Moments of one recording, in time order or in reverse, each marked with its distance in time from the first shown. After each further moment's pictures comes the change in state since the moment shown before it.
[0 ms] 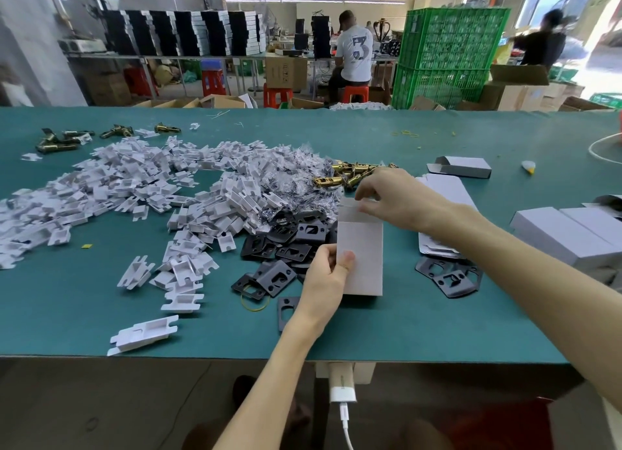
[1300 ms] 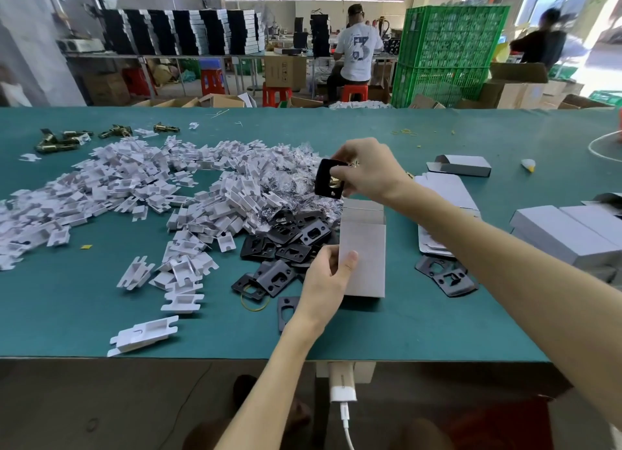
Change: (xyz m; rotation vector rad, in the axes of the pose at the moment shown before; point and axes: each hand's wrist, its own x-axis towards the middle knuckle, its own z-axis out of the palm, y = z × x) left_hand -0.003 0.002 0.001 0.044 0.009 0.002; right_hand 0.036 -0.028 -0.003 0.543 0.207 0.115
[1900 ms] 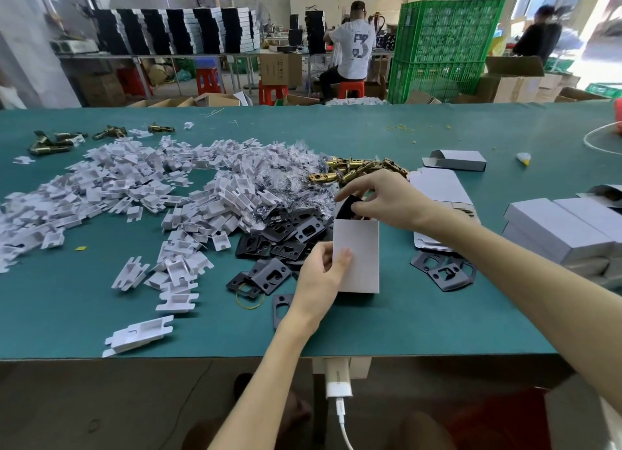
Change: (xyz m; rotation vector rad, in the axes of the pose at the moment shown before) left_hand 0.000 0.001 0.000 -0.024 -0.002 0.004; right_hand -0.038 0.039 -0.014 -0.102 -0.203 -0.093
